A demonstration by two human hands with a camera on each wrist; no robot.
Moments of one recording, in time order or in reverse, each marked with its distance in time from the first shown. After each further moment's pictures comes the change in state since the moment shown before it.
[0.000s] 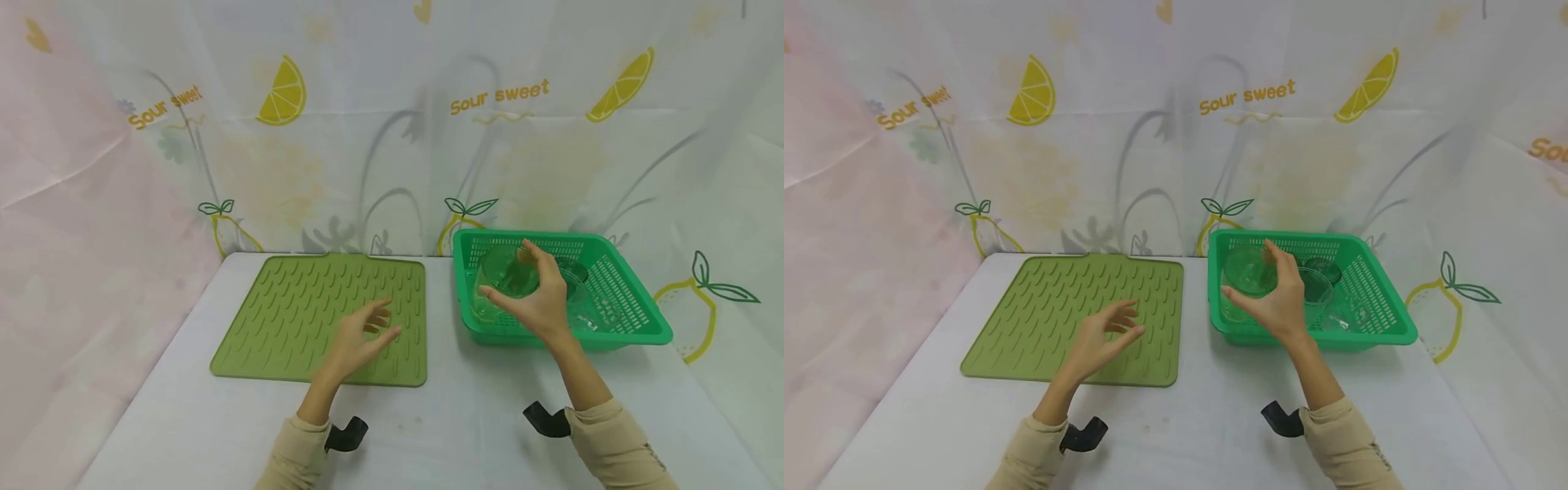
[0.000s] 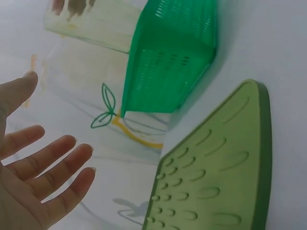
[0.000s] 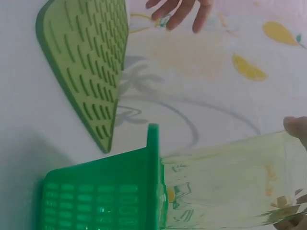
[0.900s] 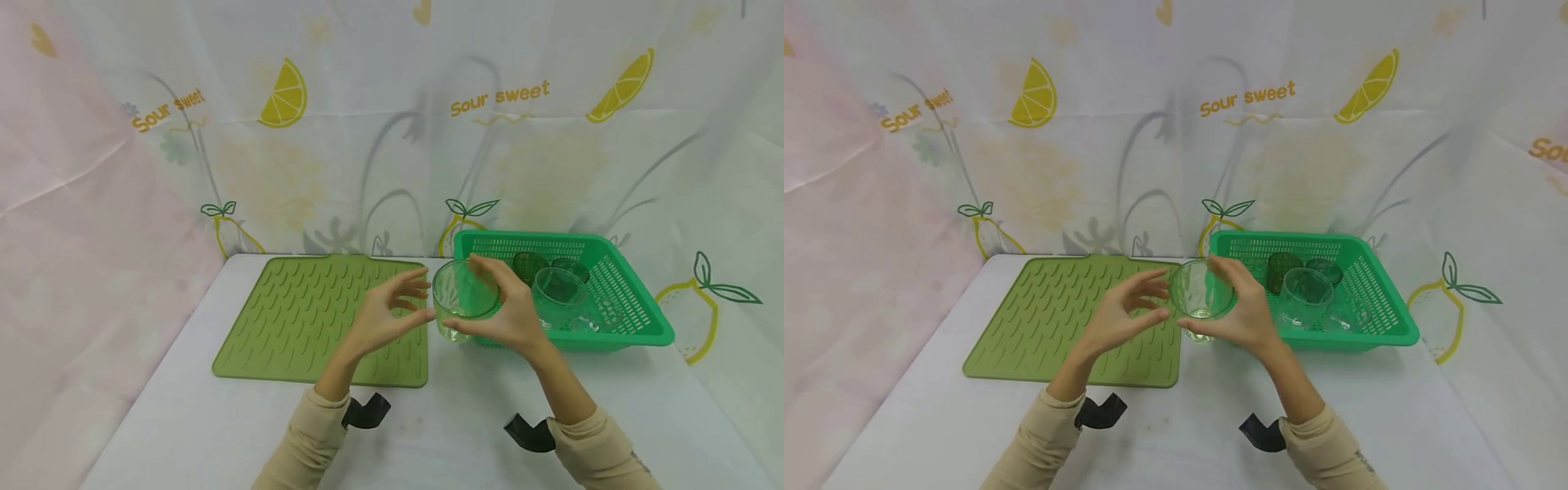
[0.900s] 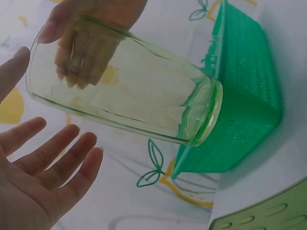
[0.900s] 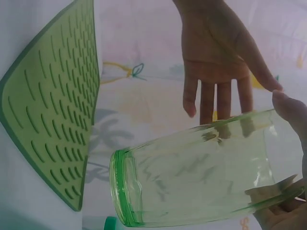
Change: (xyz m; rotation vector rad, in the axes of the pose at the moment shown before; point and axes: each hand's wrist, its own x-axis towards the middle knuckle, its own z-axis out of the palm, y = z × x) left_hand 0.042 0.055 -0.002 -0.296 -0.141 0.073; right_hand -0.002 -0.052 0.016 0.194 -0.263 -0.076
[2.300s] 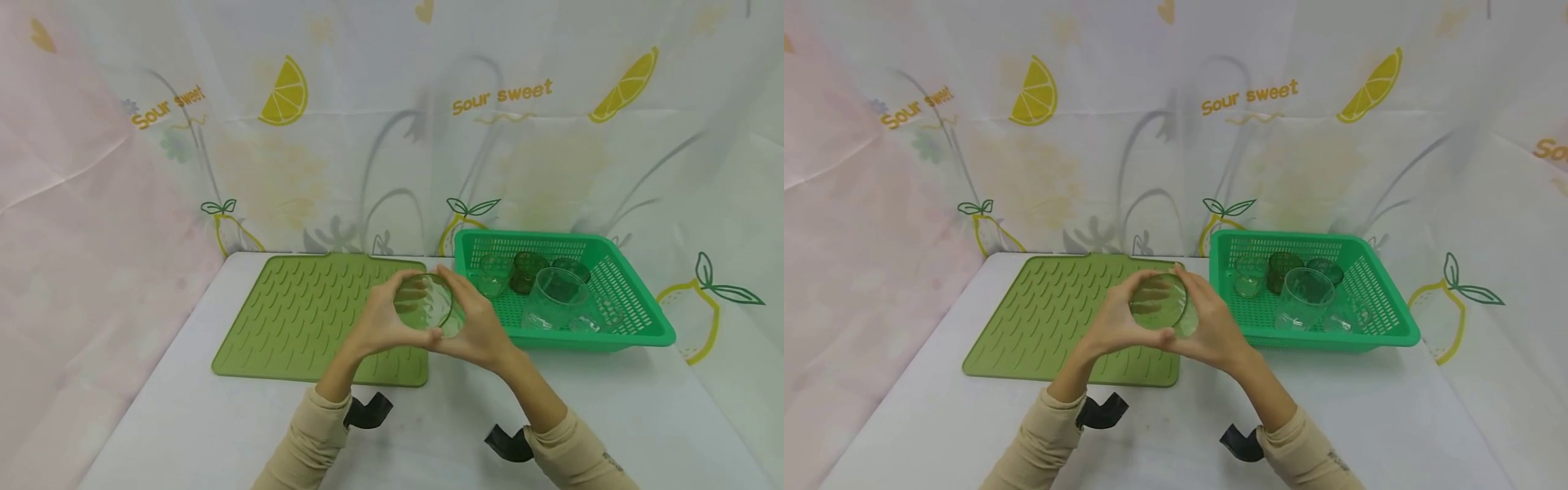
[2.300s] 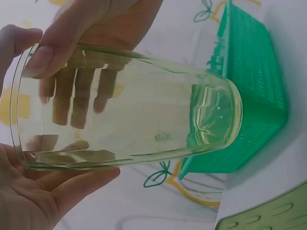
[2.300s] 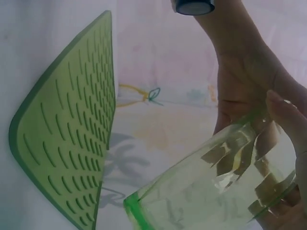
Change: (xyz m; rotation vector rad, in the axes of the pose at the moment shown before) left_hand 0.000 0.007 0.001 0.021 0.006 -0.022; right_hand -0.006 -0.004 0.035 -0.090 -0.148 -0.185
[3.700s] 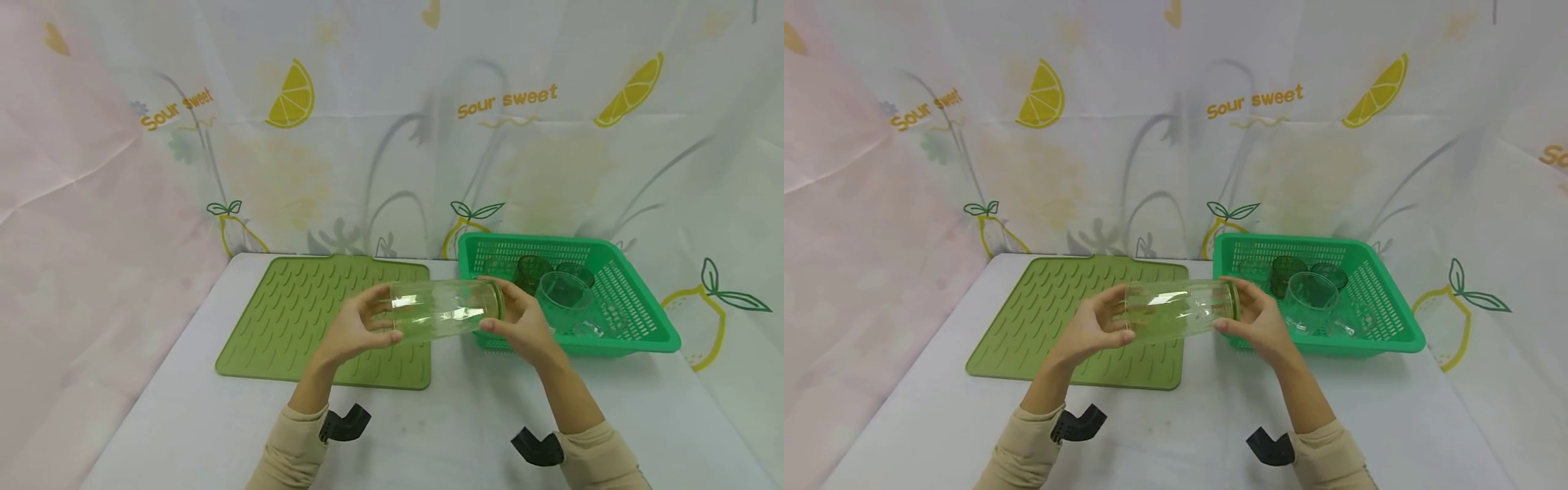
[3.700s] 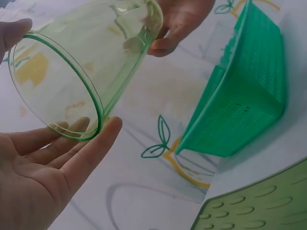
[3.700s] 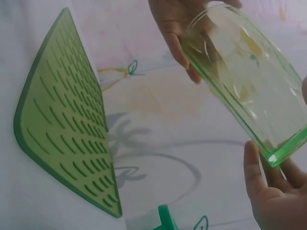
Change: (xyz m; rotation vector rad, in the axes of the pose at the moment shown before) left_hand -0.032 -0.014 -0.033 -0.362 -0.046 -0.173; right_hand -0.030 0.034 -0.035 0.932 0.039 0.432
